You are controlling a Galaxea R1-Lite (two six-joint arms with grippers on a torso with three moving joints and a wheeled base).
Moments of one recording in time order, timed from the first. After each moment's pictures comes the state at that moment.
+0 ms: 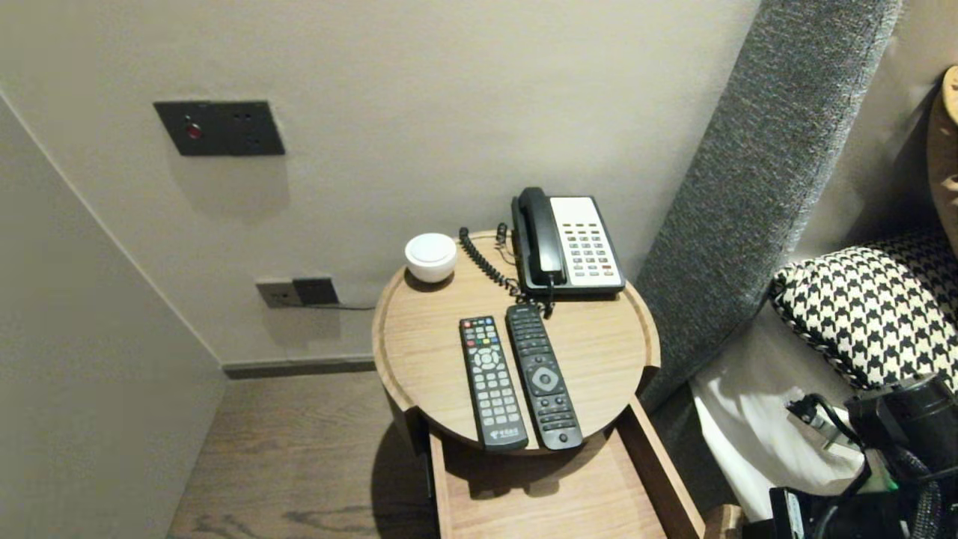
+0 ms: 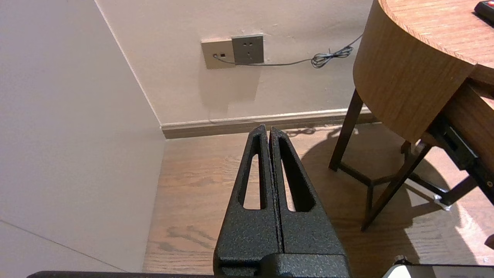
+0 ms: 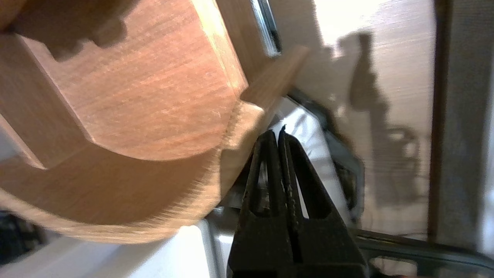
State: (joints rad) left arm 0.01 0.00 0.00 -0.01 0.00 0.08; right arm 0.30 1.33 -0.49 0.13 0.17 0.54
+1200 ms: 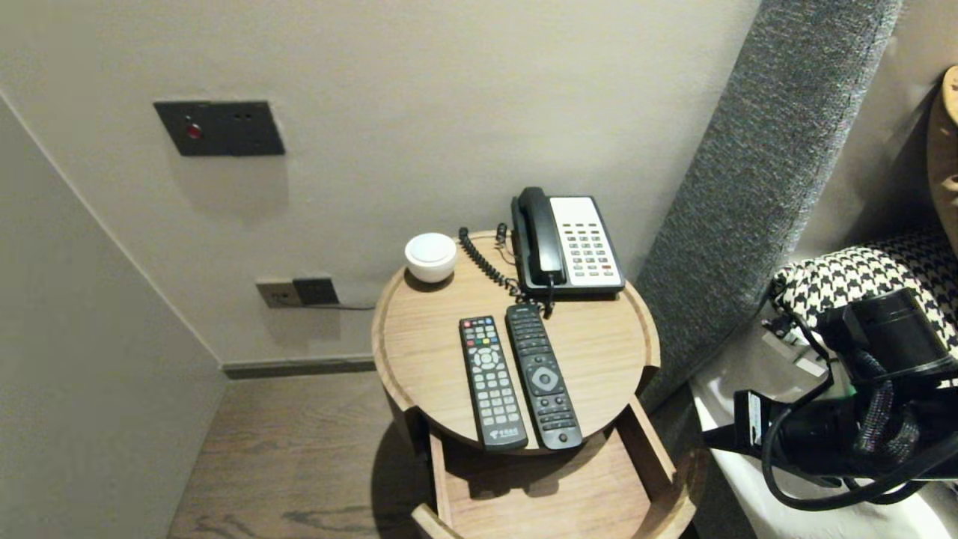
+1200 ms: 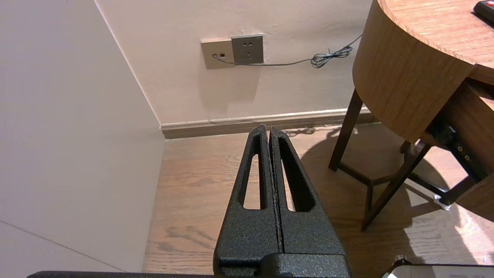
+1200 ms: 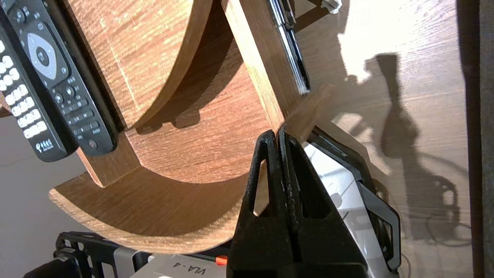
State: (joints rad) left arm 0.01 0.00 0.00 -0.01 0.00 0.08; right arm 0.26 1.44 -0.71 0.12 0.19 0.56
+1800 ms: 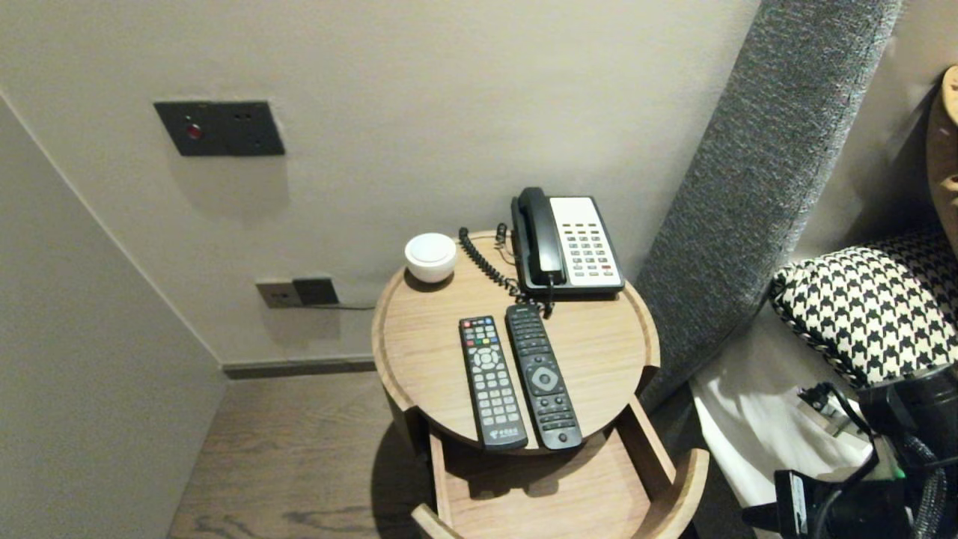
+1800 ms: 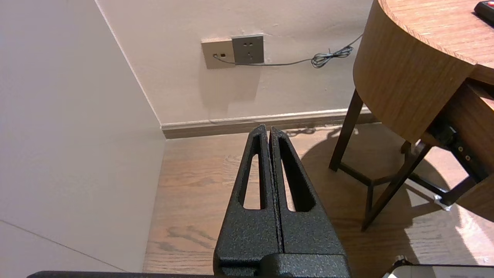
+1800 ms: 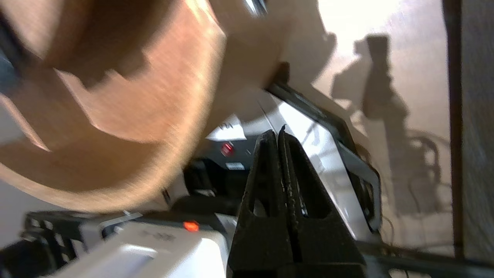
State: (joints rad) left arm 0.01 0.00 0.00 -0.01 0.00 0.08; right arm 0.25 1.32 -0.48 0.11 0.19 0.55
